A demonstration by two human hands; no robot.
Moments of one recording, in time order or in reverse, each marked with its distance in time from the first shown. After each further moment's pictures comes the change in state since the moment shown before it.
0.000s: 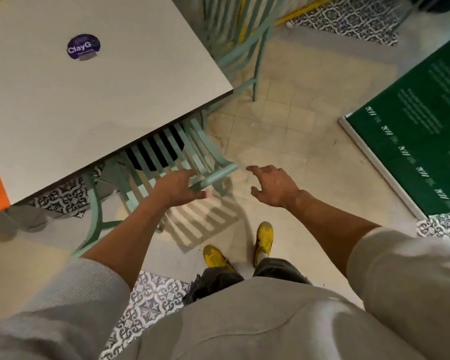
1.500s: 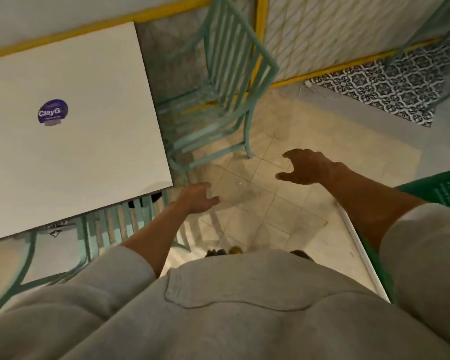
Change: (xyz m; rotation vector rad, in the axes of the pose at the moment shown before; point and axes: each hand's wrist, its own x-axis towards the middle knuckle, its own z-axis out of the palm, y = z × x) left_hand 0.335 0.268 -0.118 -0.131 -0.015 -0.249; right_hand 0.280 0.377 -0.315 -0.227 -0.099 -0.089
